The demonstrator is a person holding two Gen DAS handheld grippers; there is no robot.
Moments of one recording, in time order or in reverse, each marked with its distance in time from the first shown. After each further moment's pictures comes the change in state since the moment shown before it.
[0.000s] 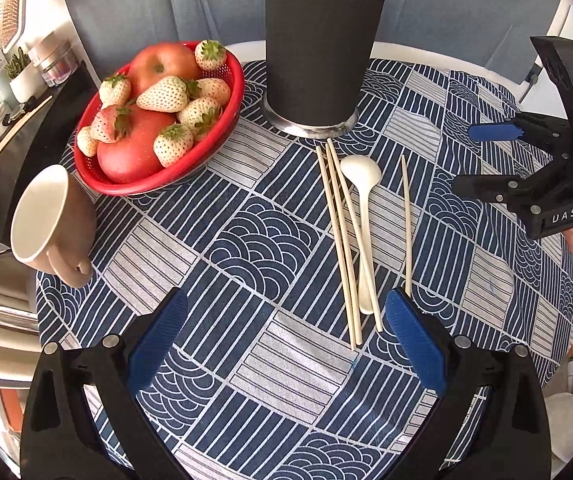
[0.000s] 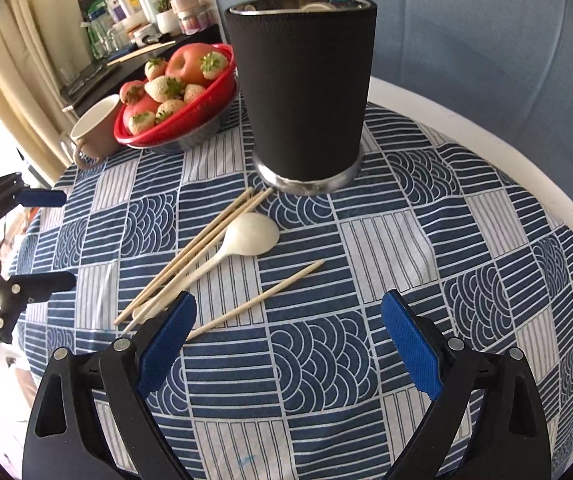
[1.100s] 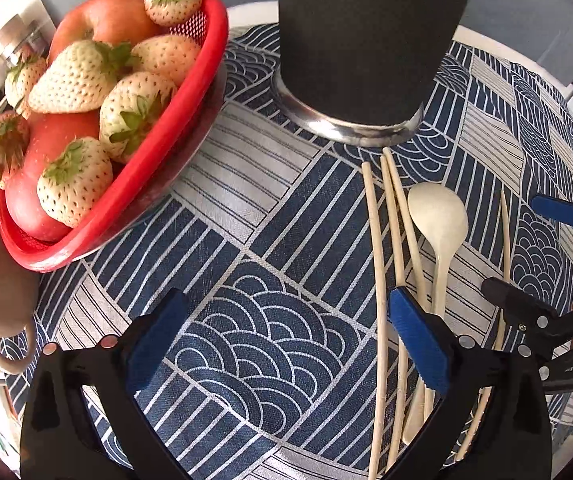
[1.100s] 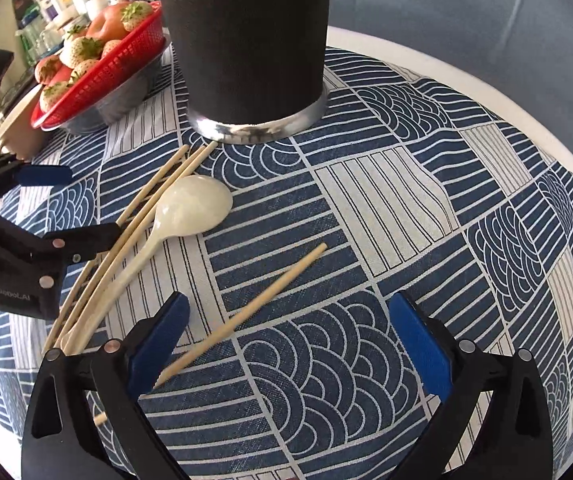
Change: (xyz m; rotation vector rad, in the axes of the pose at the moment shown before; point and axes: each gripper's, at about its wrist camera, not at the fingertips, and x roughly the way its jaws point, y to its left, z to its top) left arm 0.100 -0.003 0.051 -0.032 0.066 0.068; right arm 0.065 0.005 -0.016 0.157 0.035 -0.169
